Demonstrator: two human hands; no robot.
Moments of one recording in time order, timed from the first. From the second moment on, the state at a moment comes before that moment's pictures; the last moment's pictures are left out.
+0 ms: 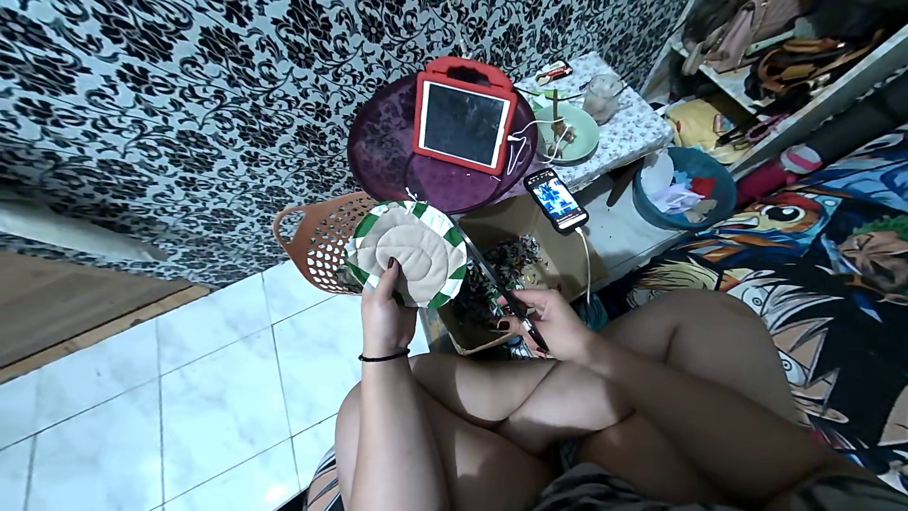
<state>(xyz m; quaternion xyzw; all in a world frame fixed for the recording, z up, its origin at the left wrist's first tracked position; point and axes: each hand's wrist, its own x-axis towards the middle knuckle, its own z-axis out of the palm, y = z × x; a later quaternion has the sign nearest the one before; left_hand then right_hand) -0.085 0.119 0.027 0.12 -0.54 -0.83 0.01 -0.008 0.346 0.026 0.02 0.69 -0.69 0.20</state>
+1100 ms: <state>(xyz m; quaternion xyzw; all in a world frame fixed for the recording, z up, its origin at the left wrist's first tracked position) -0.088 0.112 0.028 0.18 -0.56 -0.81 0.01 -0.013 0.347 0.032 0.09 0.65 -0.72 0.22</state>
